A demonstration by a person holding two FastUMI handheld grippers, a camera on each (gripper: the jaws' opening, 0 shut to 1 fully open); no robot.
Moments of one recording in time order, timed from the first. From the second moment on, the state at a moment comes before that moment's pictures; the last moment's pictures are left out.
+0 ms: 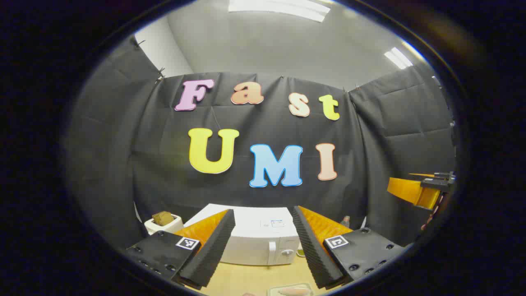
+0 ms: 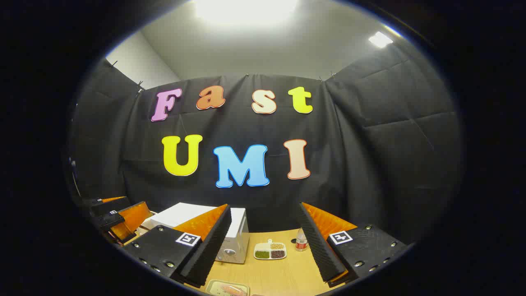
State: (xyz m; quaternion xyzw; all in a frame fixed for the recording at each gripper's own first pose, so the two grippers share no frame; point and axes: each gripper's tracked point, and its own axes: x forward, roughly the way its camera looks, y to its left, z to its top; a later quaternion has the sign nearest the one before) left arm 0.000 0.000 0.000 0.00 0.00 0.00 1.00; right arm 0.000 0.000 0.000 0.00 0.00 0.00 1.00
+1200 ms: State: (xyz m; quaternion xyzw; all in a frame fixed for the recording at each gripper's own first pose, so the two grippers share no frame) left arm -0.004 0.029 -0.019 0.03 0.00 0.04 1.00; right arm 0.017 0.013 -0.022 0.03 0.01 0.02 1.00
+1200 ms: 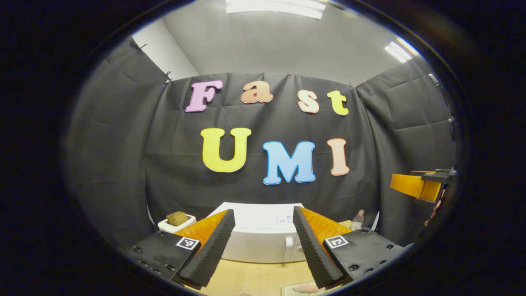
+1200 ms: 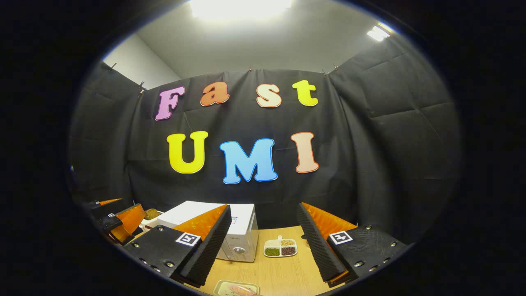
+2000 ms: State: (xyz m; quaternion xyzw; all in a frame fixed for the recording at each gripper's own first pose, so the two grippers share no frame) left arm 0.093 -0.028 -0.143 0.04 0.02 -0.02 1.00; right arm 0.011 -0.015 -0.052 0.00 0.06 -0.01 1.00
